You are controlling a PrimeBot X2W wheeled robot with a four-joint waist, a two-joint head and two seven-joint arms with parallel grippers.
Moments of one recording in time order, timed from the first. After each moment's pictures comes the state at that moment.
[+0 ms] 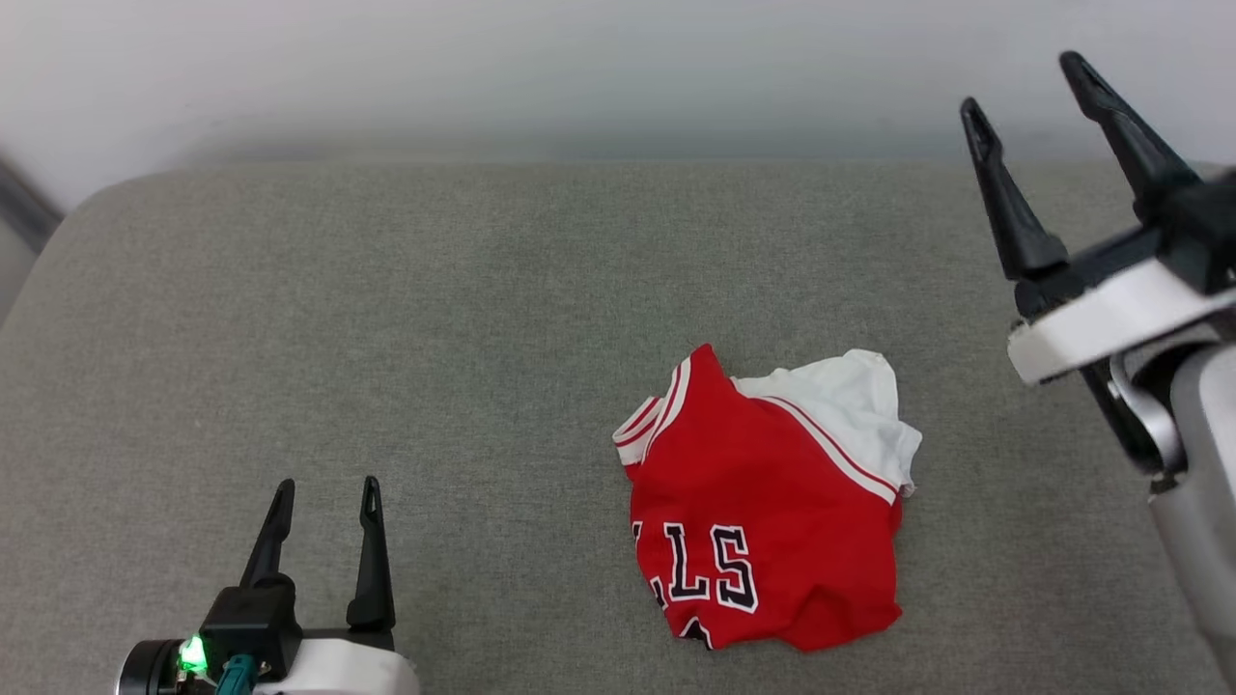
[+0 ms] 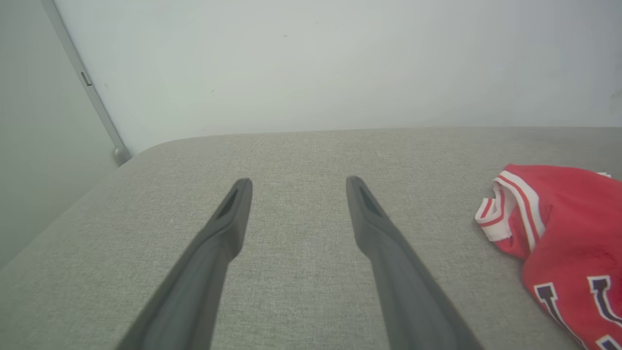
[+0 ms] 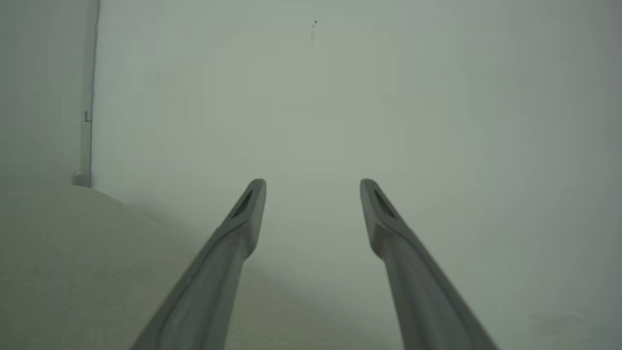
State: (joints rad) left arm 0.07 0.06 0.02 0.01 -0.05 0.01 -0.26; right arm -0.57 -0.35 0.23 0.12 0.17 0.13 -0.15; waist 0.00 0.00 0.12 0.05
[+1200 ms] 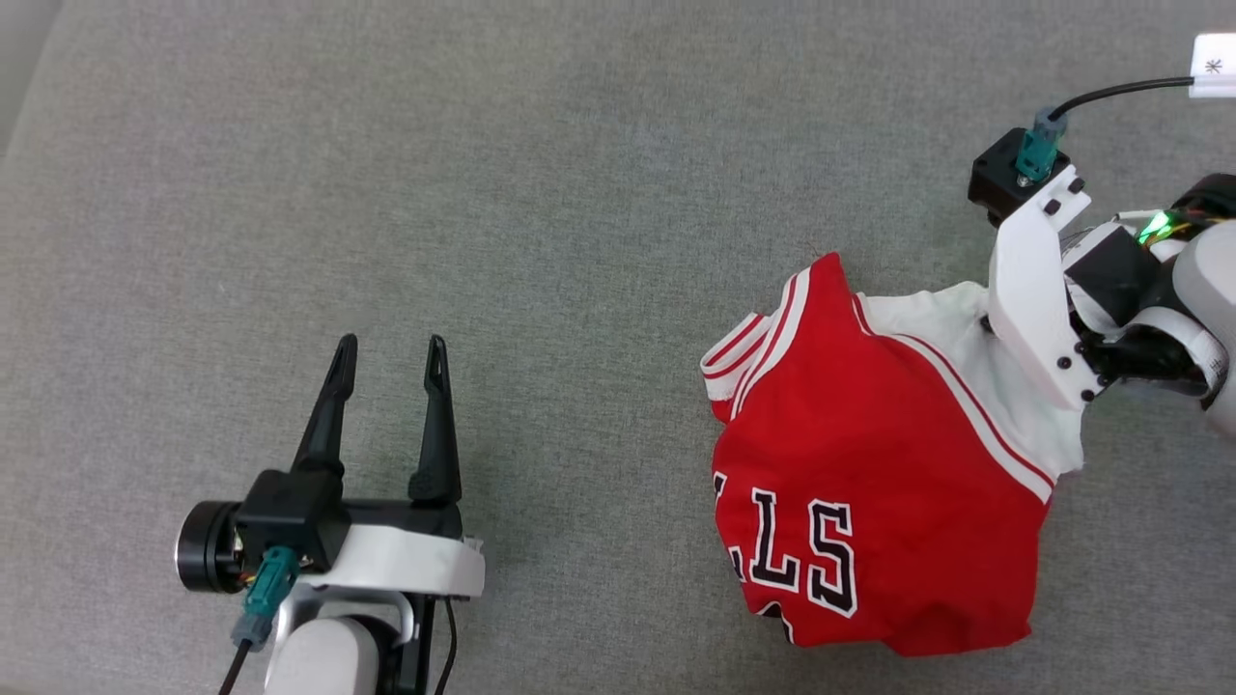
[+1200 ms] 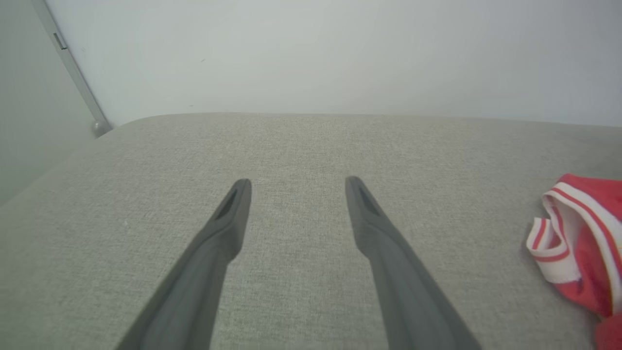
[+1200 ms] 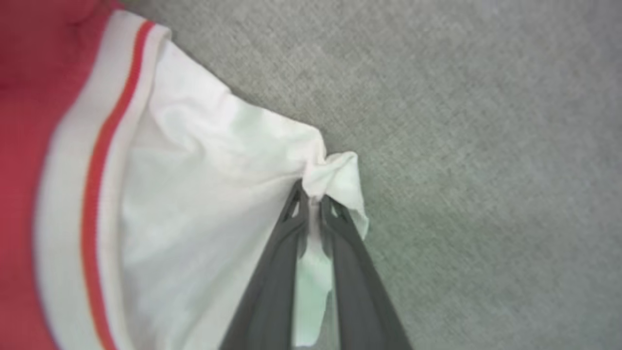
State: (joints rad) left arm -0.14 0.05 -0.11 -0.02 -0.13 0.05 -0.26; right arm -1.09 -0.68 1.07 0.39 0.90 0.13 0.89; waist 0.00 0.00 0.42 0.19
